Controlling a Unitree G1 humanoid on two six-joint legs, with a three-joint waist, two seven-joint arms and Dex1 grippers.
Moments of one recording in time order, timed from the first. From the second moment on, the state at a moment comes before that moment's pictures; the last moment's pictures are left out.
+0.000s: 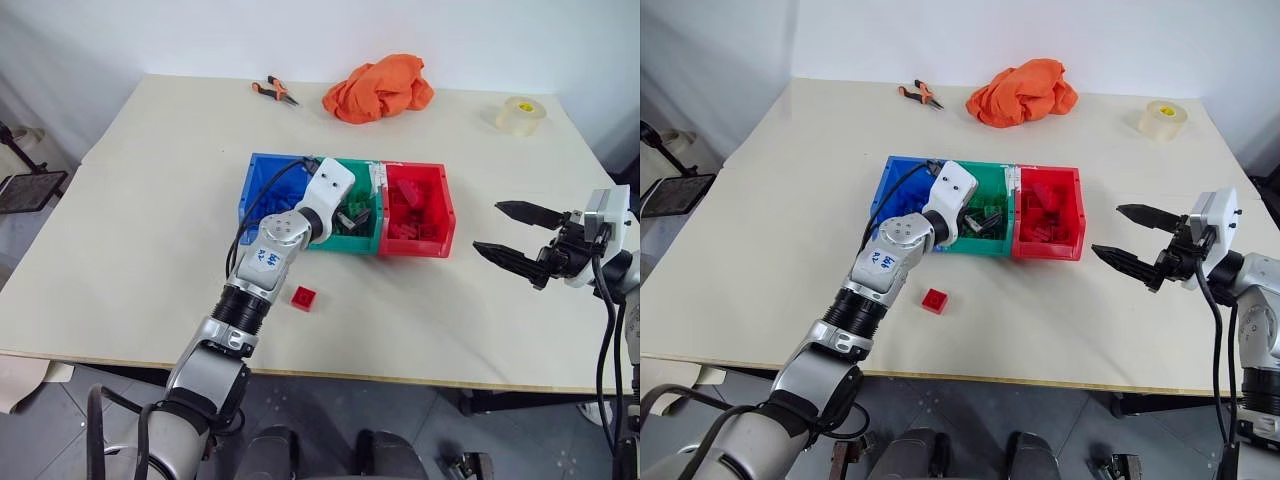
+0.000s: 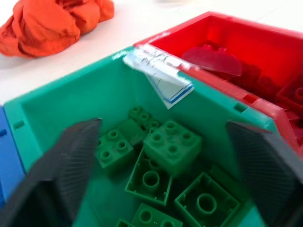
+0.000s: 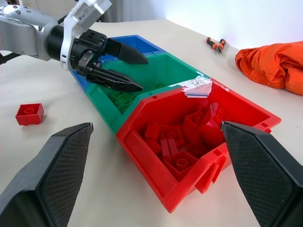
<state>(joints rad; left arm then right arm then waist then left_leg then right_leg) -0.89 0.11 -0.20 0.34 -0.03 0.41 -0.31 -0.37 -0.81 -0.34 0.16 0.57 0.22 1.23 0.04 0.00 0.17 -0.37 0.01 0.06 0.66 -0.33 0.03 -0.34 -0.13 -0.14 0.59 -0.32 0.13</state>
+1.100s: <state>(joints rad) 0.07 0.75 0.31 -0.61 -0.49 0.80 -0.77 -0.55 -0.93 -0.04 0.46 0.54 0.08 1.54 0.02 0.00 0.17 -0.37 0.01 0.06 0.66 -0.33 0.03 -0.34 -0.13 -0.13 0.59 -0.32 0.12</state>
